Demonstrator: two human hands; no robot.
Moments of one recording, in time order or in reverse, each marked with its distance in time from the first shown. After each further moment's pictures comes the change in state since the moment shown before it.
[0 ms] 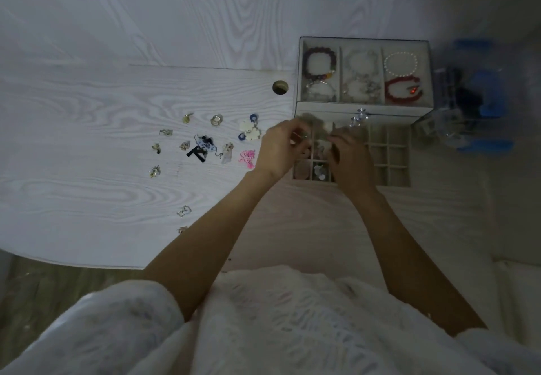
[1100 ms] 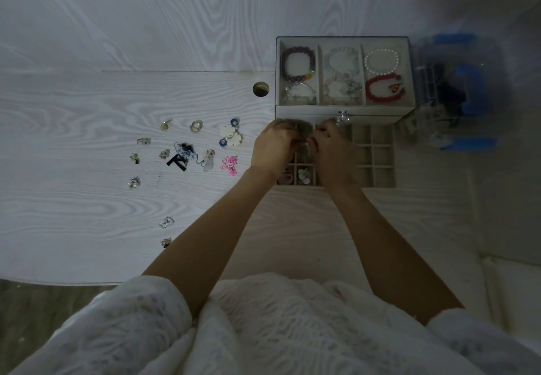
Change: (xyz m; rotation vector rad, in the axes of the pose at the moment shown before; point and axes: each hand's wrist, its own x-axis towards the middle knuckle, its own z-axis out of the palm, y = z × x) left_hand 0.028 -0.001 0.029 0.445 -0.103 0.143; right_hand 0.020 -0.001 0.004 -0.100 0.080 0.044
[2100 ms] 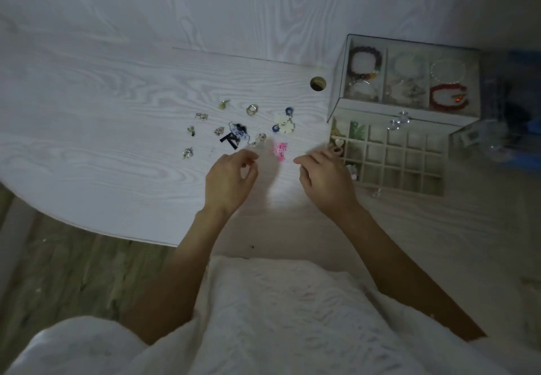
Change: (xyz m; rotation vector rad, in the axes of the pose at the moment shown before) left_hand -0.151 -0.082 -0.069 -0.108 0.190 -0.378; right_hand -0.054 -0.085 0.007 0.040 -0.126 -0.407
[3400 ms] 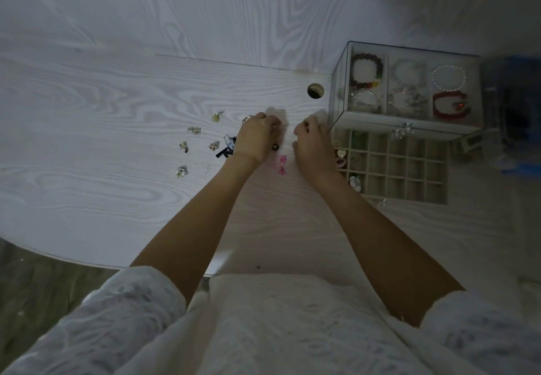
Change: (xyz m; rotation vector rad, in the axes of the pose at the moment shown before) left_hand 0.128 0.007 0.041 0.049 -0.237 0.063; right_hand 0.091 0.015 0.052 -0.095 -0.127 0.325
